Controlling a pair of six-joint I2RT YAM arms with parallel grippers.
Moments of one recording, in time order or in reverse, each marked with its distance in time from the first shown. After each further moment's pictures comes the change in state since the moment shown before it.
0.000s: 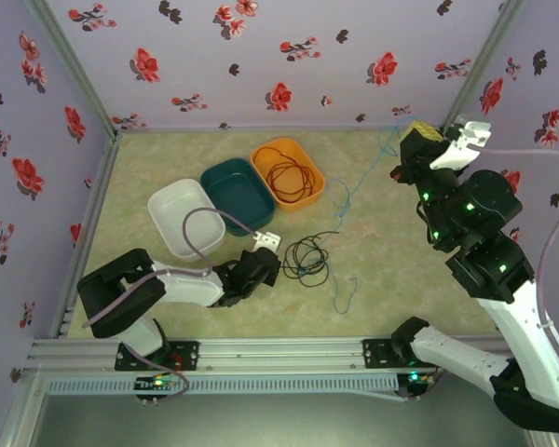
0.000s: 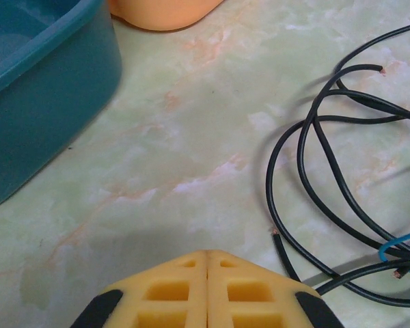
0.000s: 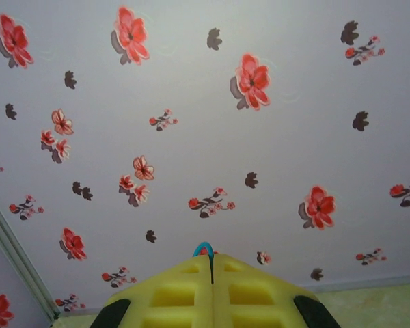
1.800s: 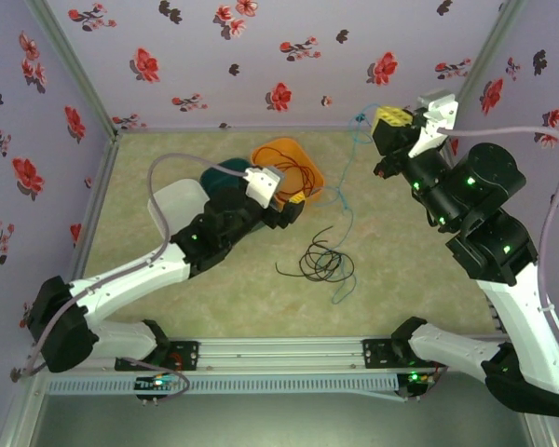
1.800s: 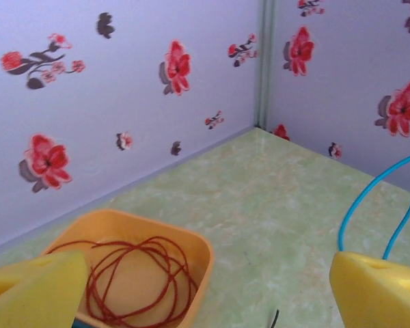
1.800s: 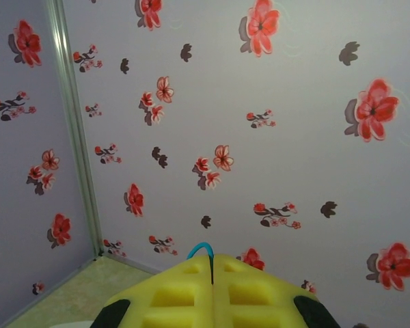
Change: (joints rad) left arm 0.150 -0.302 0.380 -0.077 0.296 0.425; right arm 0.000 0.131 0.195 -0.087 -0.336 -0.214
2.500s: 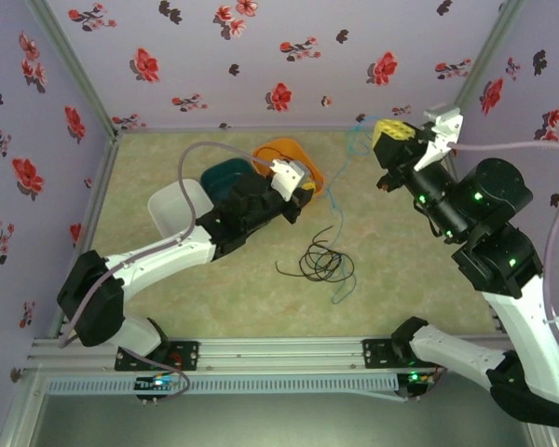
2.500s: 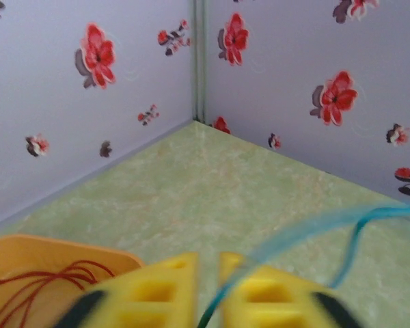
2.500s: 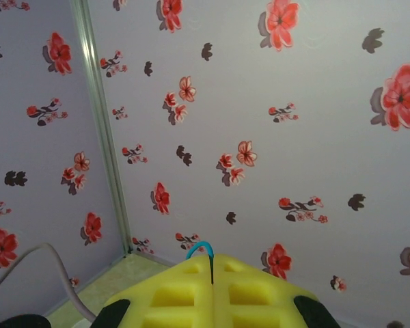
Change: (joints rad) left arm 0.031 0.202 0.127 0.052 0.199 -0.042; right arm 0.000 -0.087 -0.092 0.018 -0.049 0.059
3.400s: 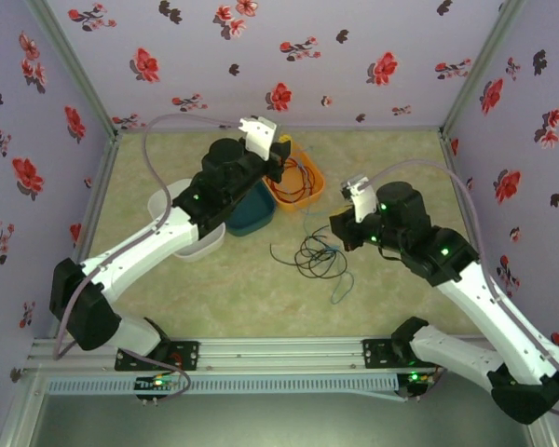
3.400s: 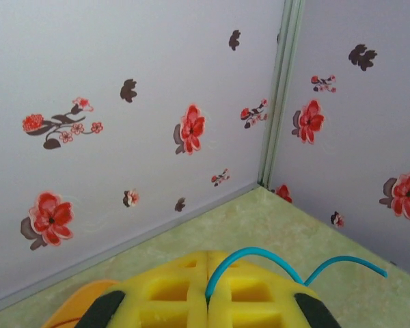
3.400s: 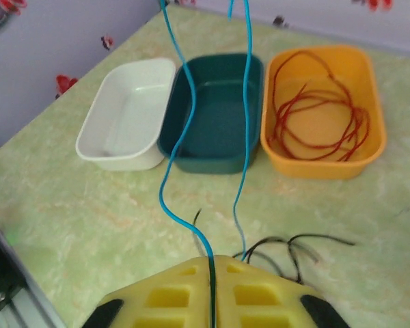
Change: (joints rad) left arm 0.109 -0.038 0.219 -0.122 -0.094 -0.044; right arm 0.000 0.011 -0.415 -0.301 -0.277 0.091
